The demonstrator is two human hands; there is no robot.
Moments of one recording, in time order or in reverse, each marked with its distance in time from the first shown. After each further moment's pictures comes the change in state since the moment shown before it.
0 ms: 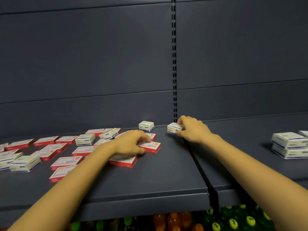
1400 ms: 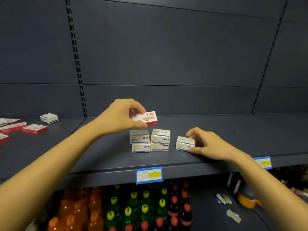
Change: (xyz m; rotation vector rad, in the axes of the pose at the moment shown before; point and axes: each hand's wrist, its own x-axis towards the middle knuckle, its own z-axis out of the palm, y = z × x) left_hand 0.108 0.364 0.034 -0.201 0.417 0.183; right_hand -0.163 0.373 -0.161 0.156 -0.122 -0.023
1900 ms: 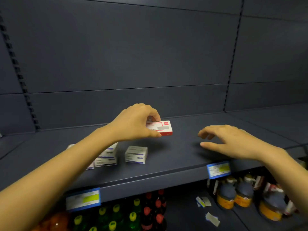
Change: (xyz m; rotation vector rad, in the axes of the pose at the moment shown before) left_hand 0.096 0.106 0.101 0.171 -0.153 0.145; right_hand -0.045 0.115 -0.101 -0.379 0.025 -0.021
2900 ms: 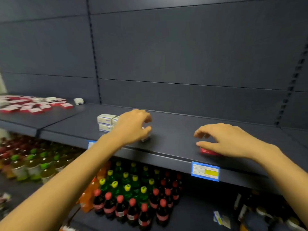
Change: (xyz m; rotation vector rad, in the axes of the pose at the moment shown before) left_hand -0.028 0.083 0.041 0.386 0.138 -0.578; right_hand 0.028 0.060 -0.004 -0.016 -0.003 -0.534
